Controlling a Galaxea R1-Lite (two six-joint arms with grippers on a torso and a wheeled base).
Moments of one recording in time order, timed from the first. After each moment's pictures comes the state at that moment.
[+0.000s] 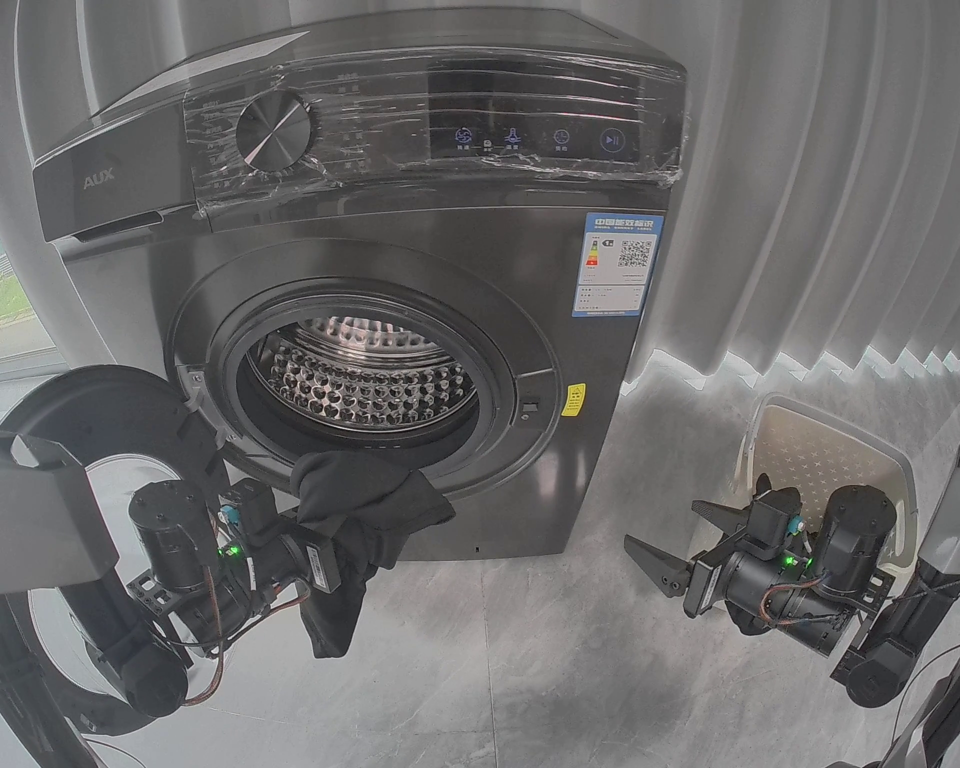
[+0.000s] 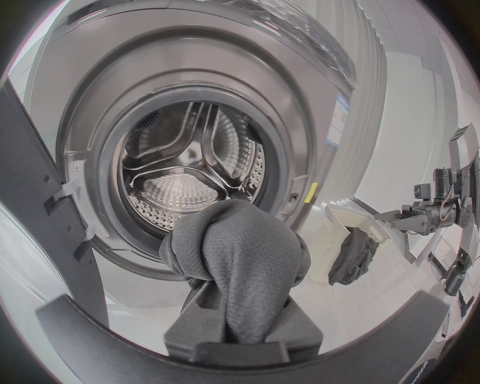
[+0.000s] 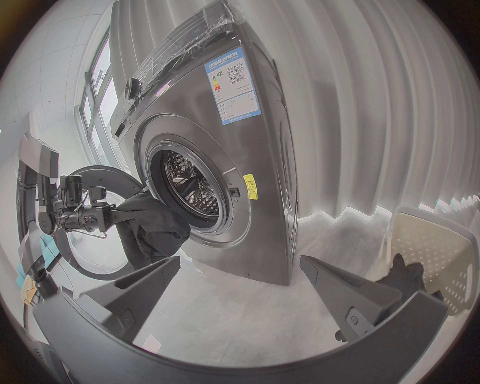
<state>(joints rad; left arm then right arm) -0.41 1.96 -0.26 -1.55 -0.03 -0.06 0.54 1.89 -0.19 -1.54 0.00 0.13</state>
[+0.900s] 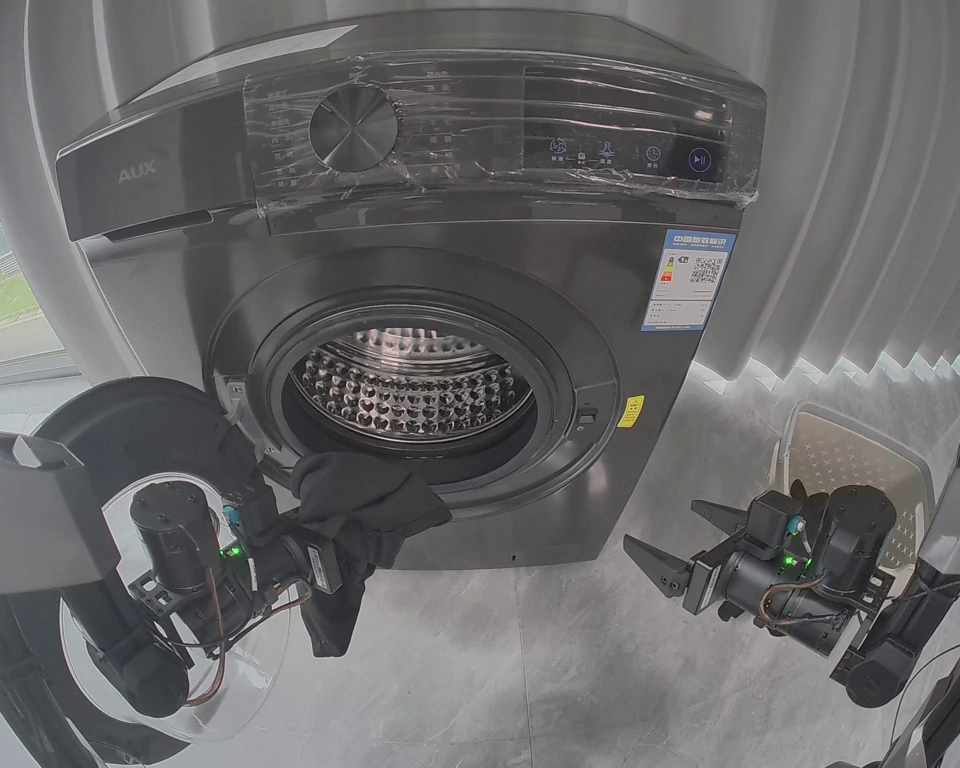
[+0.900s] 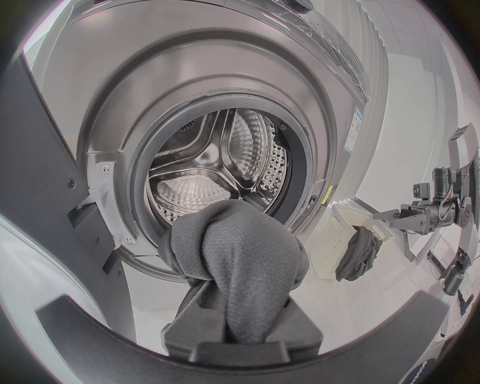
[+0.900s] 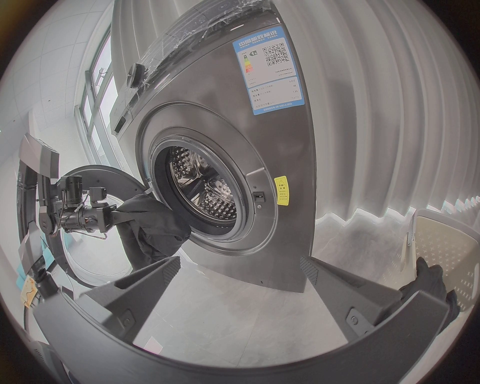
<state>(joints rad) -0.41 1.96 -0.26 -1.55 -0.03 -0.07 0.55 1.89 -0.19 -1.54 0.00 0.13</state>
